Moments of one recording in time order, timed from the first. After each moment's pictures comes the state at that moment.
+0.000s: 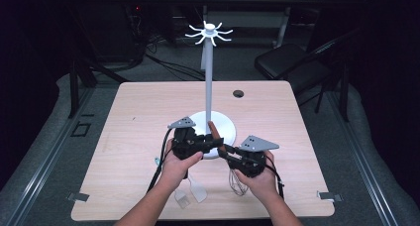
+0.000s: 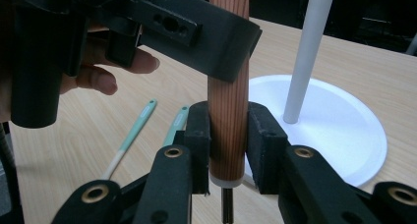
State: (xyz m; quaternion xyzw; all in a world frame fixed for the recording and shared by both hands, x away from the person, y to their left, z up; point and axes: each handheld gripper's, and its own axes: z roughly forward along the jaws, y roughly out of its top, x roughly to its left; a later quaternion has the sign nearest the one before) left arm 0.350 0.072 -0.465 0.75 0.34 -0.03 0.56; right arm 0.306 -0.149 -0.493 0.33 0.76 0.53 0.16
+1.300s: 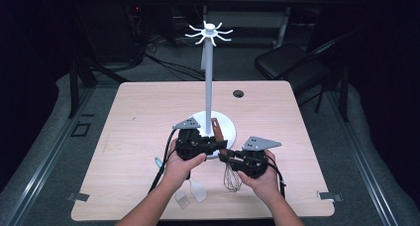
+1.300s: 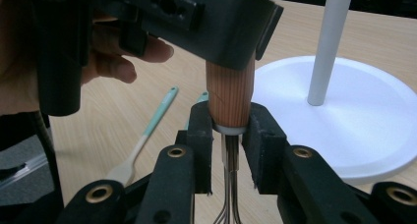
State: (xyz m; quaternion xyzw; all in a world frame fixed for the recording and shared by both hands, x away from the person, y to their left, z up) left arm 0.348 0.063 -0.467 0.76 0.32 -0.04 0.56; right arm 0.311 -0.158 -0.501 0.33 0.77 0.54 0.10
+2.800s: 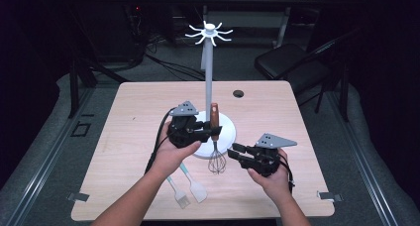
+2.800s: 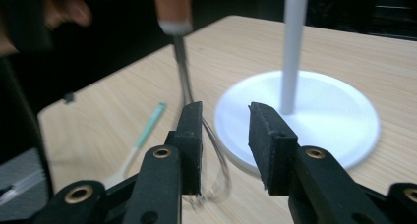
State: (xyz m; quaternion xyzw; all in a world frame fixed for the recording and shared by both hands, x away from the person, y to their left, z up) left arm 0.351 0.074 -0.399 0.80 0.29 0.06 0.52; right arm 0.306 -0.184 -0.486 0.34 0.75 0.55 0.12
